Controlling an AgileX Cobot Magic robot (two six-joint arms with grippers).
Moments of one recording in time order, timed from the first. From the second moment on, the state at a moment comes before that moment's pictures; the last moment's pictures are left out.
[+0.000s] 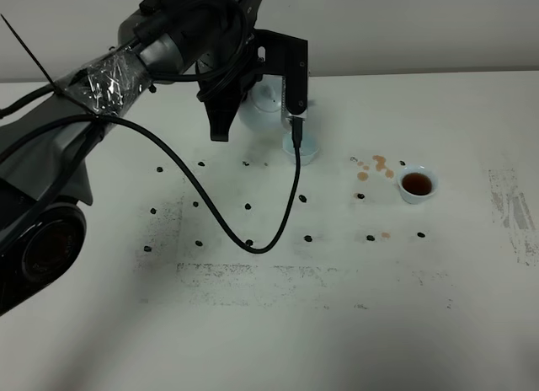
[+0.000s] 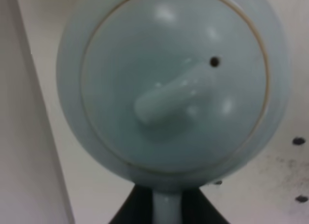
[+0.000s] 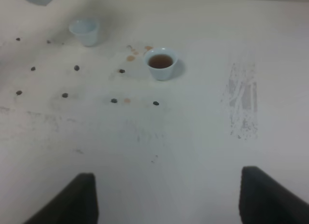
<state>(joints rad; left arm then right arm) -0.55 2.34 -2.28 0.33 1.19 1.05 0.08 -0.01 -0.49 0.20 1.07 -0.08</state>
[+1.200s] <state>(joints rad) -0.37 2.20 -2.28 0.07 1.19 0.89 0.08 -0.01 -0.49 0.20 1.07 -0.08</state>
